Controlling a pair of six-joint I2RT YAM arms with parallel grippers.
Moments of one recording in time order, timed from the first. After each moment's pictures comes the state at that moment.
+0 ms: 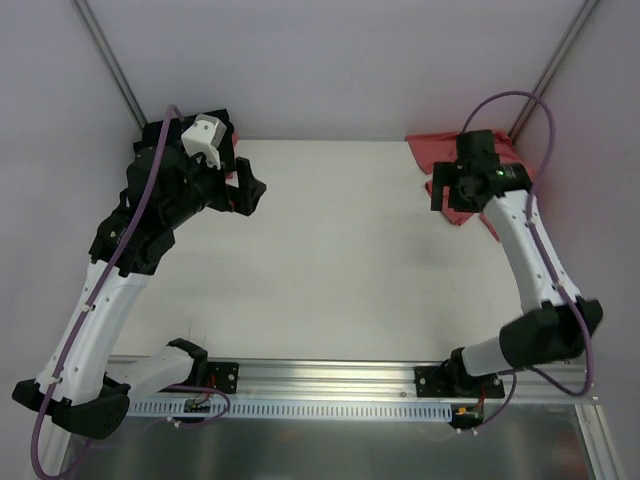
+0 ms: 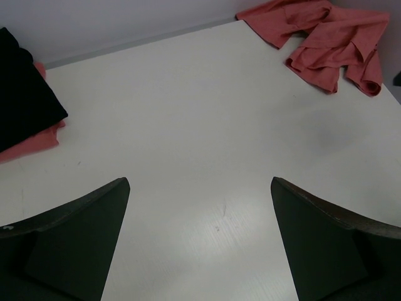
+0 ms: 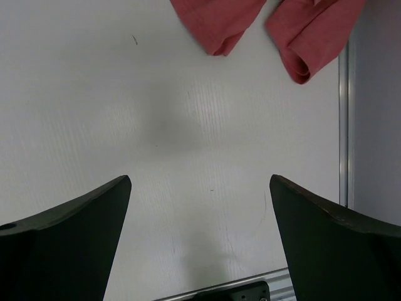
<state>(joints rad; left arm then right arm) -0.41 1.04 1.44 -0.69 0.09 -0.12 0.21 1.35 1.52 -1.06 0.34 0.16</state>
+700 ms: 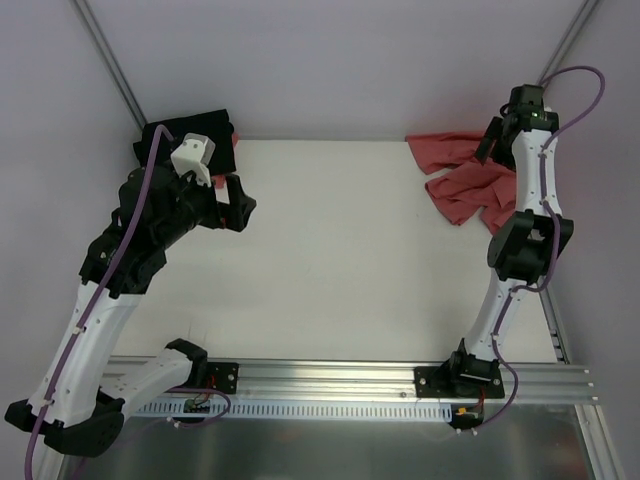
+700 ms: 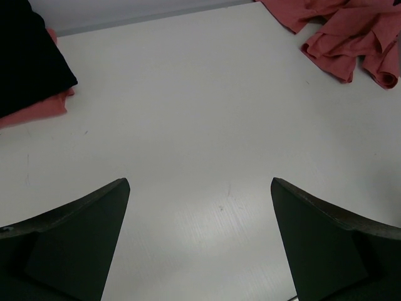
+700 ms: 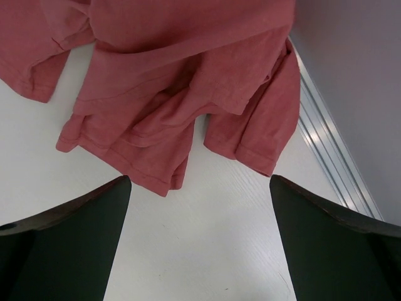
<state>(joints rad) -0.41 0.94 1.36 -0.75 0.04 -0.15 -0.16 2.09 2.23 -1.11 0.30 0.30</state>
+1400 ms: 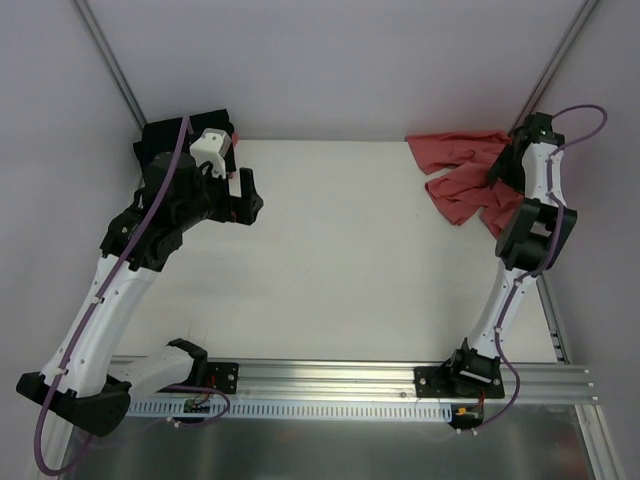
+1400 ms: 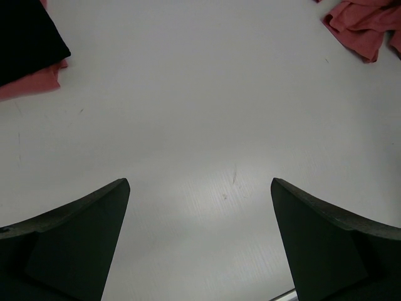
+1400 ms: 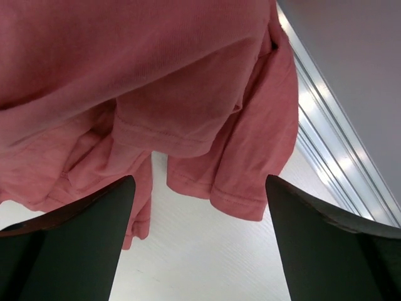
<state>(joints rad) -0.41 1.05 1.38 -0.78 0.02 -0.16 -0.29 2.28 2.19 -1.04 0.22 0.31</state>
